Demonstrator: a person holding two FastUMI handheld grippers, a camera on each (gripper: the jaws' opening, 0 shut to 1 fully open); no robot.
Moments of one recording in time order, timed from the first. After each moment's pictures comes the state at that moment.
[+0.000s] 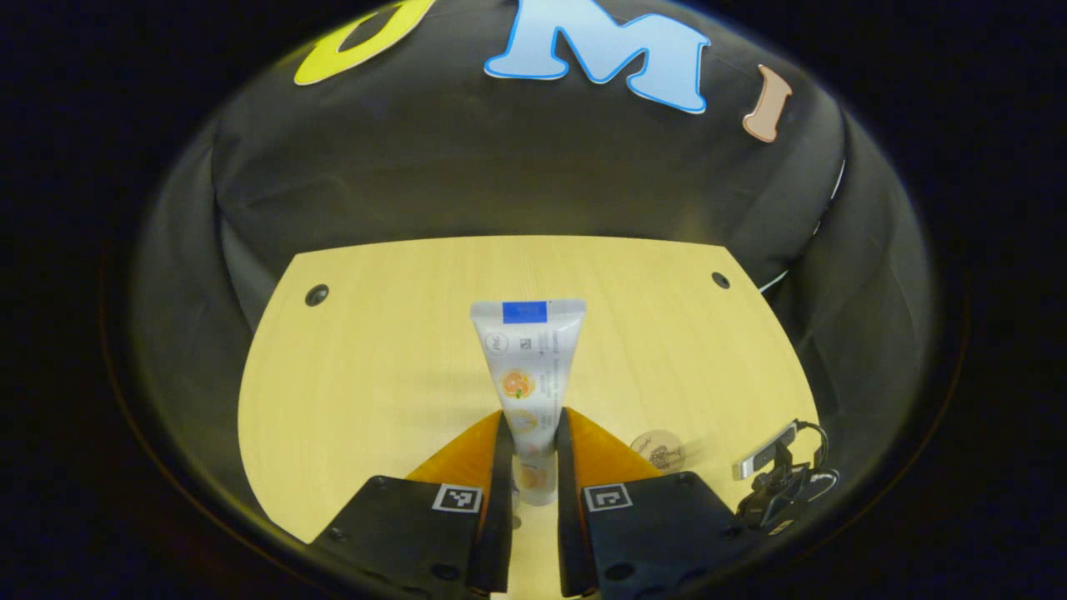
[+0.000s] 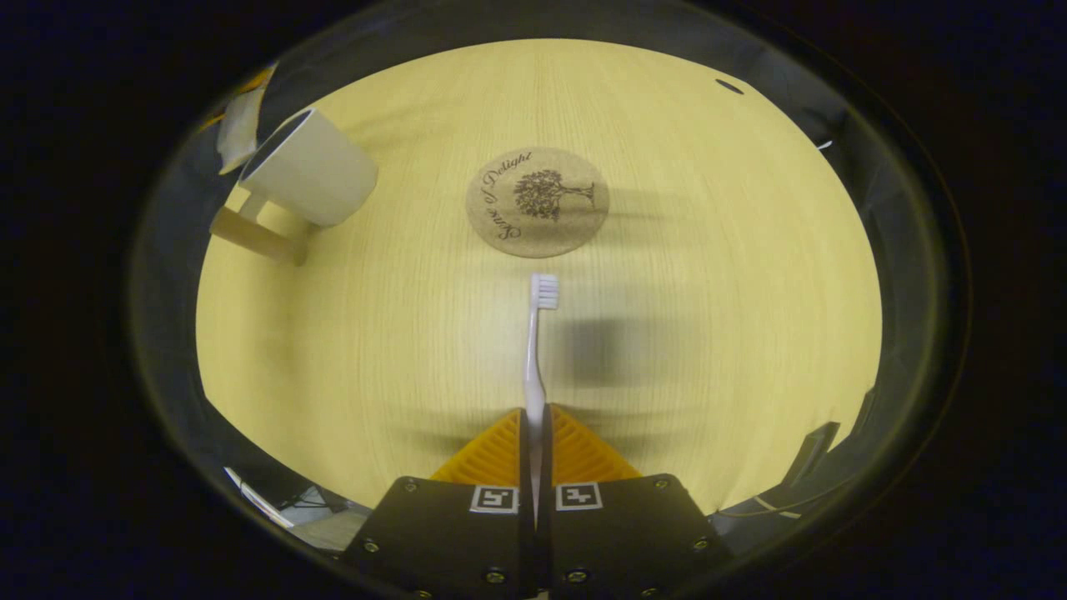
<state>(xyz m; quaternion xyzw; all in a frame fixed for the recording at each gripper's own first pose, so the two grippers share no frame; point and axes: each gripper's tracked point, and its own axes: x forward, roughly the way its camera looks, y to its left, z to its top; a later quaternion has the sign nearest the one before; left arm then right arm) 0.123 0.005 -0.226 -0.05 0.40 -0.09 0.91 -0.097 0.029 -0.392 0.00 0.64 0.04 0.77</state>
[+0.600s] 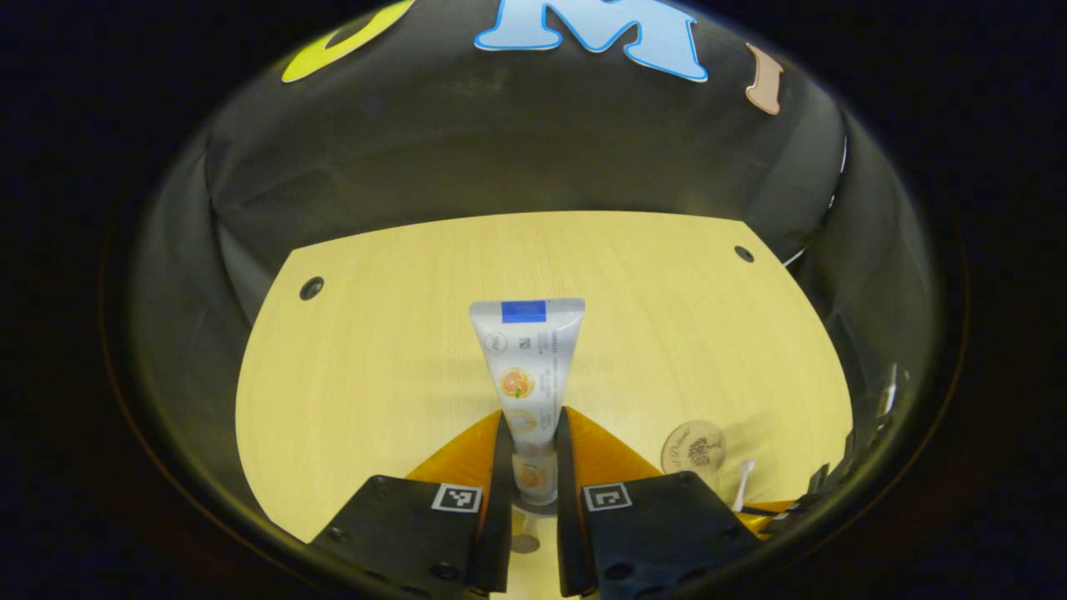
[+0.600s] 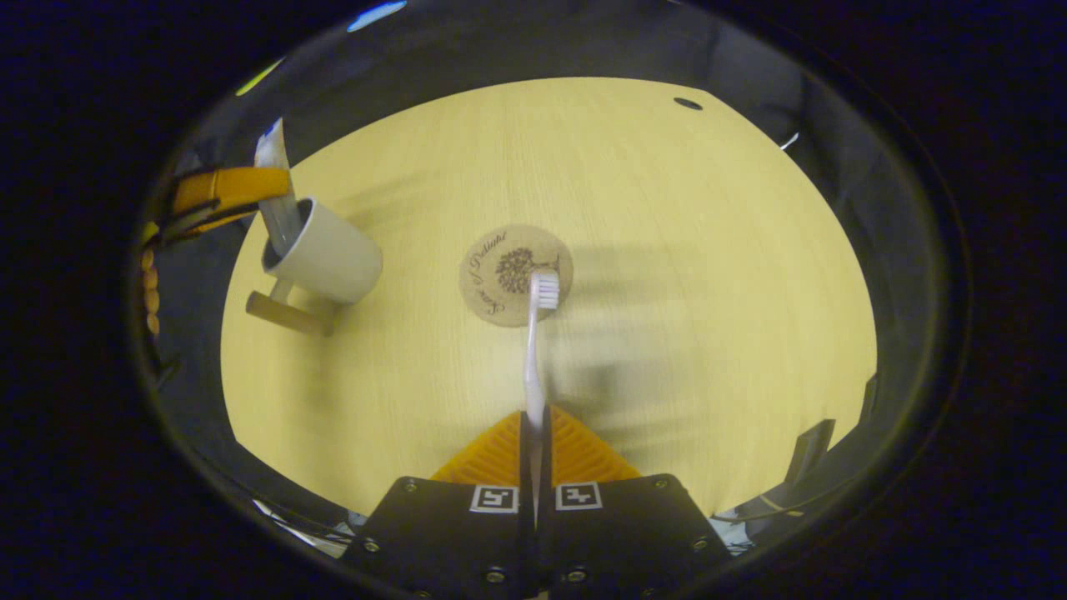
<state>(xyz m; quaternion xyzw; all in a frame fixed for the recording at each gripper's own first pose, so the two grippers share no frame) 0.131 0.010 -0.280 -0.01 0.41 -0.08 0.91 -0.061 0.022 -0.341 0.06 0.57 0.02 0.82</state>
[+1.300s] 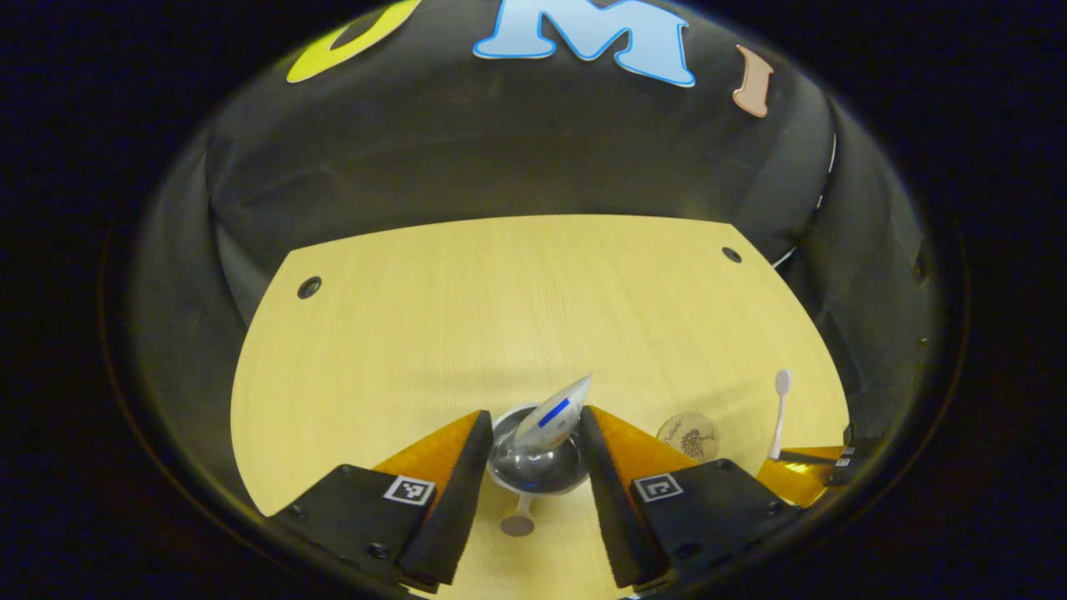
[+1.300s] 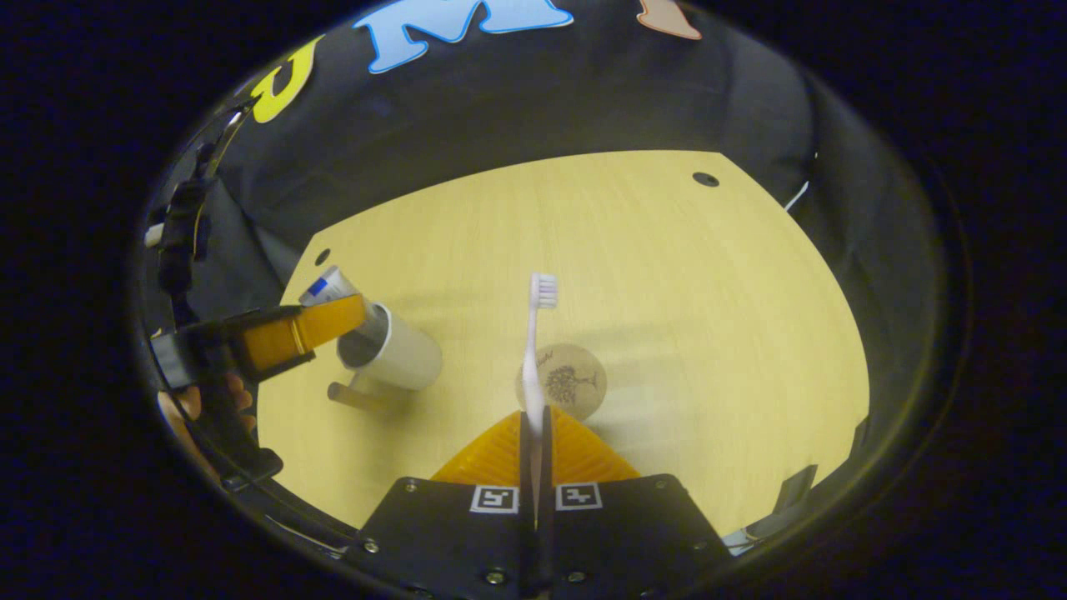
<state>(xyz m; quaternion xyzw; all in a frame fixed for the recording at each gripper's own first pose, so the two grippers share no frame) 0.112 0.009 -0.265 -0.01 0.39 -0.10 0.92 0.010 0.050 -0.266 0.08 0.47 0.05 0.88</state>
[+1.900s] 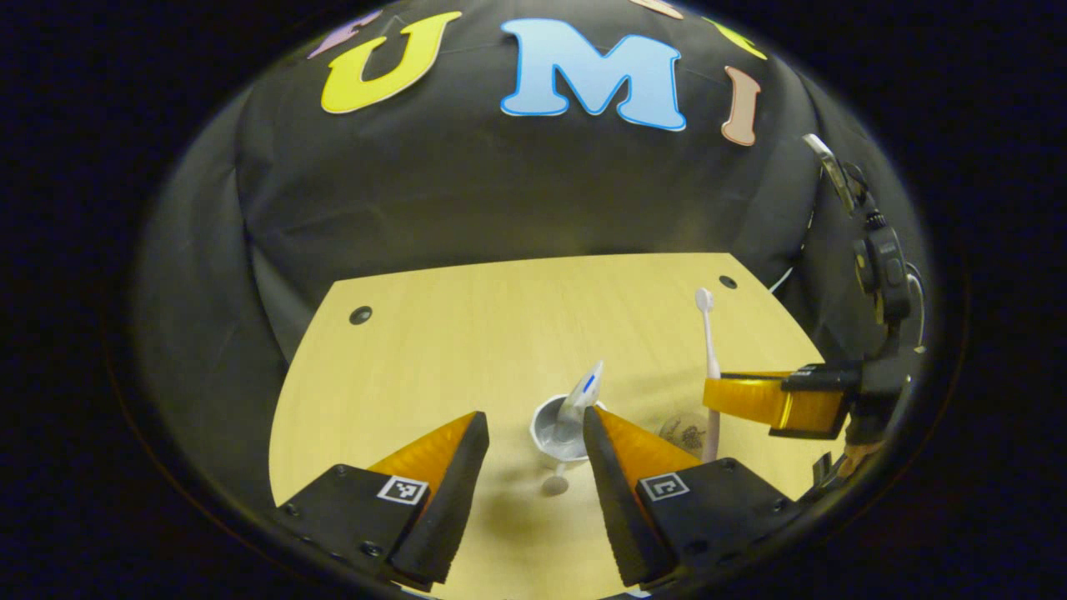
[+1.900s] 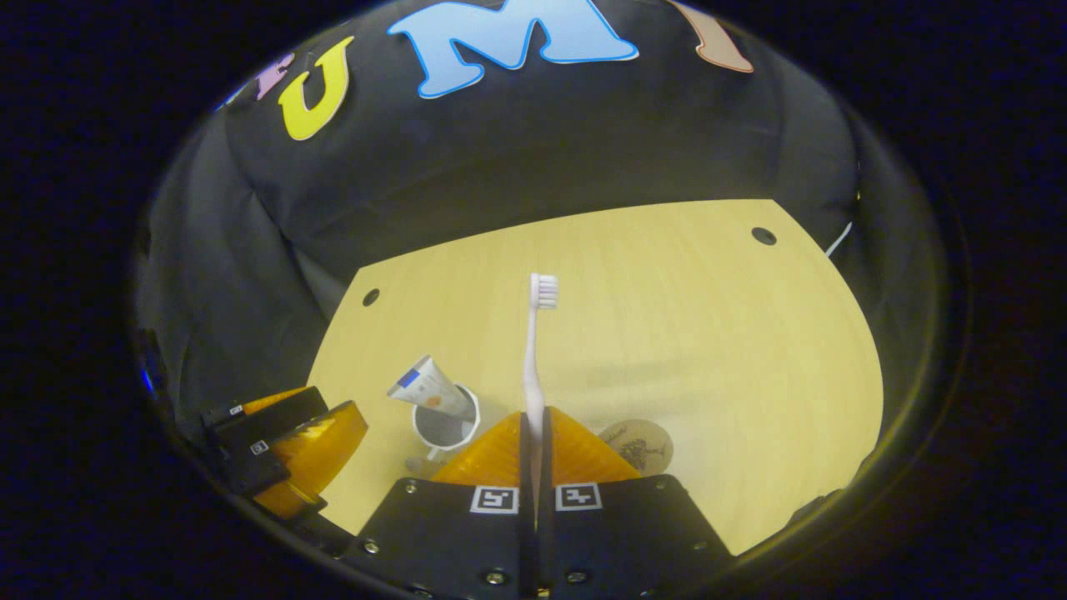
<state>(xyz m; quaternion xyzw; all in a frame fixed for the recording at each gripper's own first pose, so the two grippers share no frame) 0.058 0.064 -0.206 0.00 0.33 -0.06 0.94 0.071 0.117 -0.218 0.09 0.42 0.11 0.90</state>
